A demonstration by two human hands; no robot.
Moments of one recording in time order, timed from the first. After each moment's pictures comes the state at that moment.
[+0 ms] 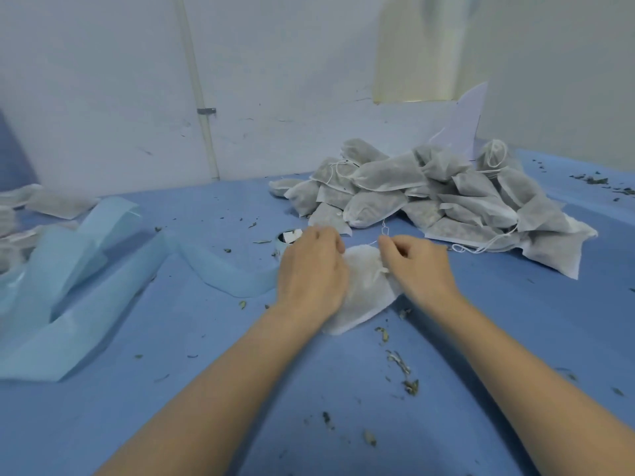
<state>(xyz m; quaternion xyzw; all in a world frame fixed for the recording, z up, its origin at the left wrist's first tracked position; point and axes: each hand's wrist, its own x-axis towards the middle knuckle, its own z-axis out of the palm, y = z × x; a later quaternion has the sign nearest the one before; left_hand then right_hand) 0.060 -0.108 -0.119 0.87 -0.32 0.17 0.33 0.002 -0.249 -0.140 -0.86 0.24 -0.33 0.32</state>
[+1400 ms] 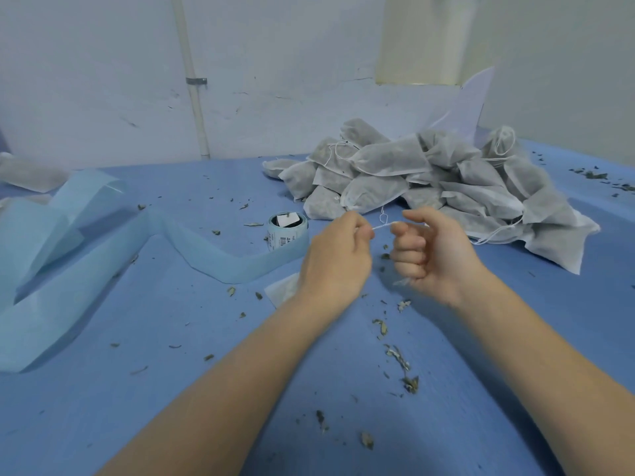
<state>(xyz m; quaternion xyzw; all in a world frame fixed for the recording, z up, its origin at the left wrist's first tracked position) 0.052 -0.132 -0.130 0.78 -0.35 0.05 0.52 -0.008 -0.253 -0.114 -0.49 0.19 -0.13 0.84</state>
